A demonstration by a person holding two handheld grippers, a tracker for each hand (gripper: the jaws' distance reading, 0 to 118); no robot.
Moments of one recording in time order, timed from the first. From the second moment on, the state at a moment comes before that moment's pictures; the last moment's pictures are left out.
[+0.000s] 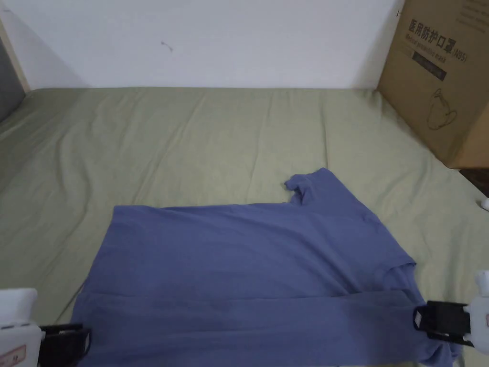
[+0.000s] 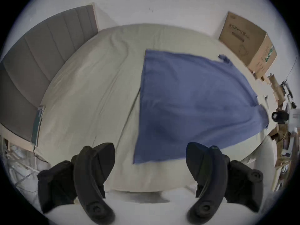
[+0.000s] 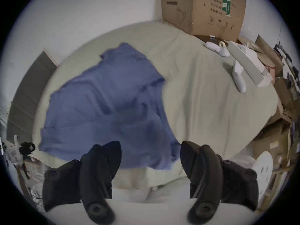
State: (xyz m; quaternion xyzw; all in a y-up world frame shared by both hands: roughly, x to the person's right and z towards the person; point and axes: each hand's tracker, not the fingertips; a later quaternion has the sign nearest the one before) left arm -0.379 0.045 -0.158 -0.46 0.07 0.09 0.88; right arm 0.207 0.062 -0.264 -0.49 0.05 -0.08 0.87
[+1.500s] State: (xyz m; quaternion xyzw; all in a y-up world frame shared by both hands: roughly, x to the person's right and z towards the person) left arm -0.357 0.015 -0.274 -0.53 0.09 0.05 0.84; right arm 0.142 -0.001 -0.590 -0.50 0.08 0.04 0.86
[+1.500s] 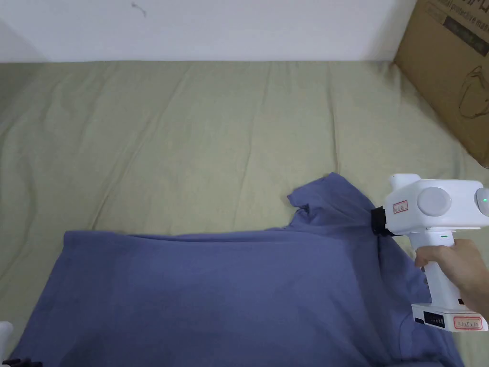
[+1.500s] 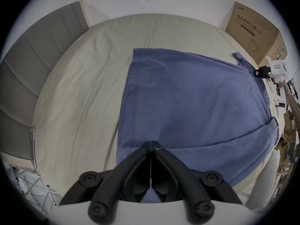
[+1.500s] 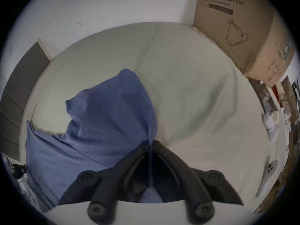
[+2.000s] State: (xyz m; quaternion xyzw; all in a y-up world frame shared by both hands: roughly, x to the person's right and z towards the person) left arm -0.416 0.024 -0.397 -0.47 0.10 0.13 0.87; right arm 0.139 0.015 -0.583 -0.49 0.09 0.03 0.87
